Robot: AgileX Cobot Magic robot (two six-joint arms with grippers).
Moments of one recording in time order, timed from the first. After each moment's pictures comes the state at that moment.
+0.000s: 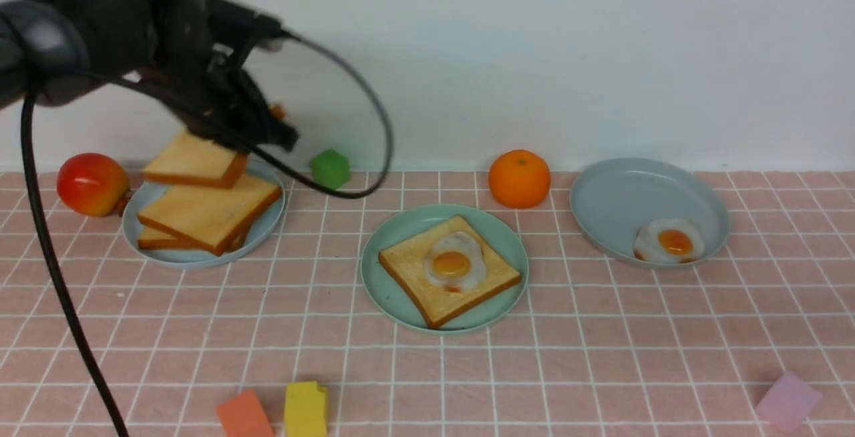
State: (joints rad) right arm 0.71 0.66 -0.87 -0.10 1.09 0.26; left arm -0.27 1.89 -1.65 0.15 0.75 0.10
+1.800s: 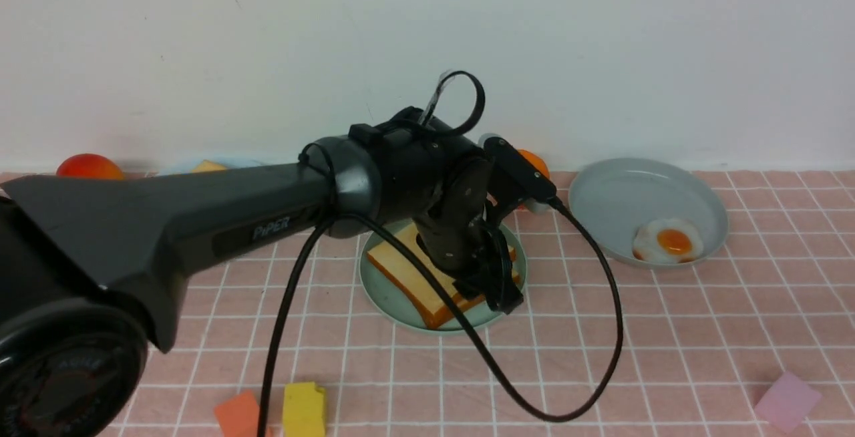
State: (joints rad) right arm 0.71 0.56 -0.87 -0.12 1.10 0.26; left arm -0.69 2.10 -1.65 0.14 0.67 0.15
